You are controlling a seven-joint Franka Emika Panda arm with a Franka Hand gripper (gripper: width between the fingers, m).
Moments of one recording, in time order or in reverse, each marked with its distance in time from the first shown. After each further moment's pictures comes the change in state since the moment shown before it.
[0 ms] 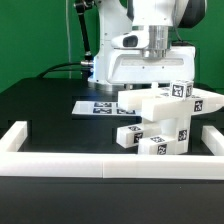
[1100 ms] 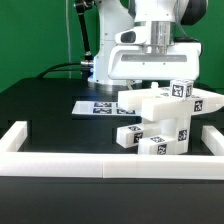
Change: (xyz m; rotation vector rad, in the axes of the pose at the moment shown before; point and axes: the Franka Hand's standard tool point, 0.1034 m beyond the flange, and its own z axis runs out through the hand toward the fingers) arm 0.000 -0.007 -0.006 0.001 0.013 0.214
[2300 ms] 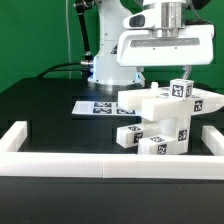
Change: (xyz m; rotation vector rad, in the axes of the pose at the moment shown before) arm 0.029 -0.018 -0.034 0.040 0.023 0.022
